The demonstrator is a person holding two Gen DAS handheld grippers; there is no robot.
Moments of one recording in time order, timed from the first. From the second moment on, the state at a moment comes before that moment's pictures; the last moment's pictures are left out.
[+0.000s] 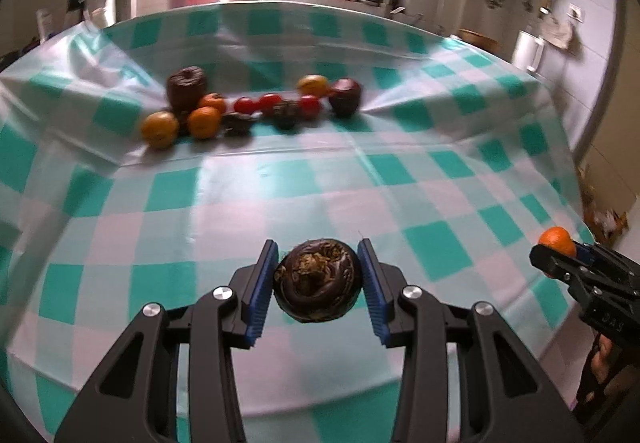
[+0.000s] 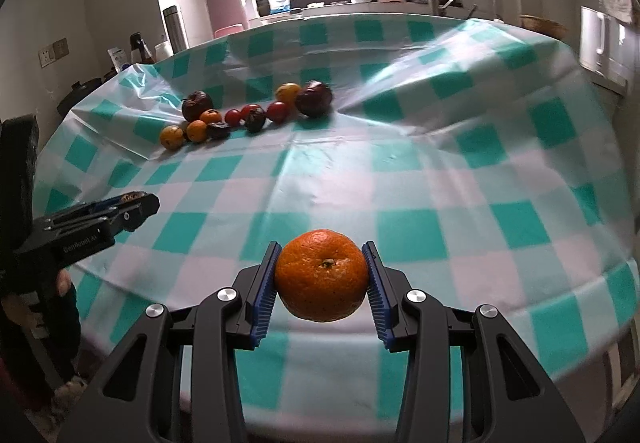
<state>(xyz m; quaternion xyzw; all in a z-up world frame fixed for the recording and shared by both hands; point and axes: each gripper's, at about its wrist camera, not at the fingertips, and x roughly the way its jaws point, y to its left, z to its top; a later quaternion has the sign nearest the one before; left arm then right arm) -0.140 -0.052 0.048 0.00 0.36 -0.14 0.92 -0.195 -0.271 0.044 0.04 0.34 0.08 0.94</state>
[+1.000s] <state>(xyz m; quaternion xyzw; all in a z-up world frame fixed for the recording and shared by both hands) -0.249 -0.275 0.019 0.25 0.35 -0.35 0.83 -0.308 -0.437 -0.038 0.13 0.38 -0.10 0.91</state>
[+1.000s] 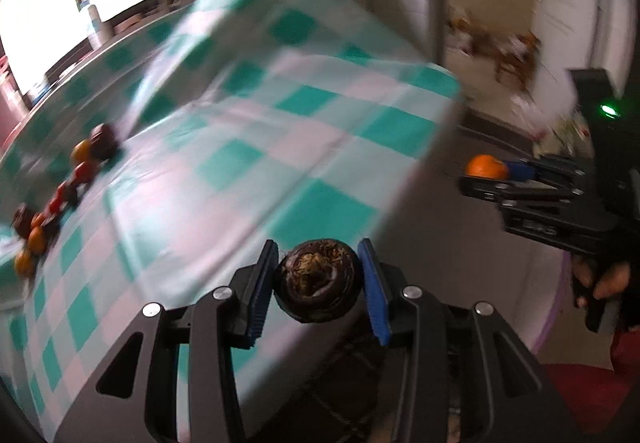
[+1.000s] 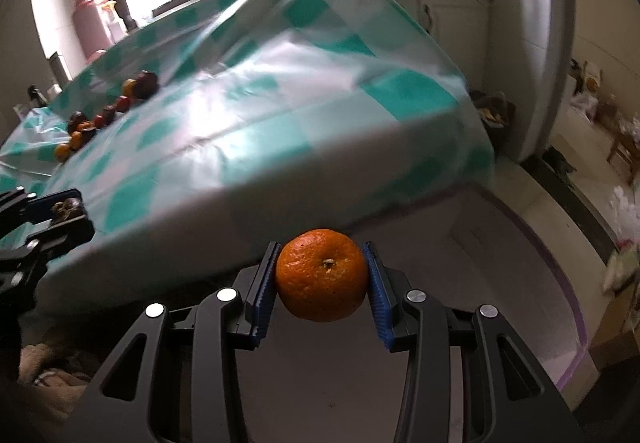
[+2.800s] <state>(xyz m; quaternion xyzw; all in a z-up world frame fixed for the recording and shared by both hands) -0.260 -0.298 0.029 0.22 0.18 -0.50 0.82 -0.323 -0.488 0.025 0.13 0.29 -0.16 0.93</state>
